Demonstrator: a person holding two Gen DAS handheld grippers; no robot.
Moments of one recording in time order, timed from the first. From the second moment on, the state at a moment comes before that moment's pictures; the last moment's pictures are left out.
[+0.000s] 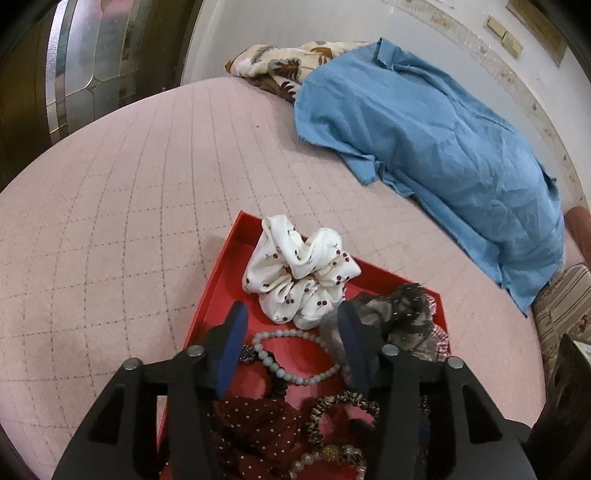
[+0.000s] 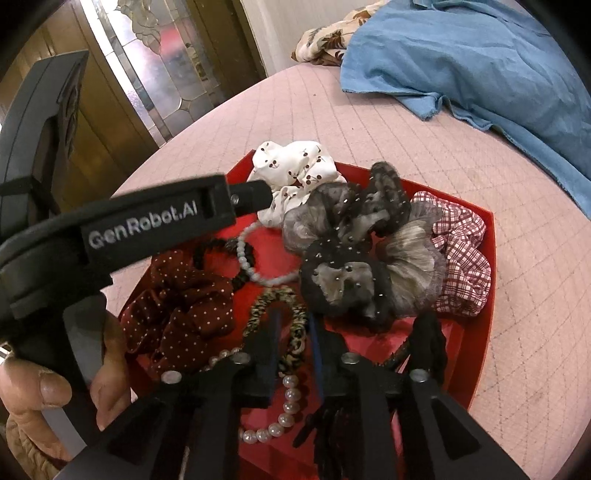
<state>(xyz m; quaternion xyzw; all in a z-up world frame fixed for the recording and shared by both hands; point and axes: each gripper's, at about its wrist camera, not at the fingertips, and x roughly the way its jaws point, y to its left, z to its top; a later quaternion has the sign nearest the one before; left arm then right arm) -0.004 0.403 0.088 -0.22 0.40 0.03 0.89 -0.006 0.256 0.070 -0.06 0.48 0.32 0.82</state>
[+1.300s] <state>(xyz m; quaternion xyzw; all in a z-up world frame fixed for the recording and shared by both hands) -0.112 0.336 0.131 -0.06 0.29 0.15 0.94 -0.101 0.155 0.114 -0.06 0.42 0.27 0.87</state>
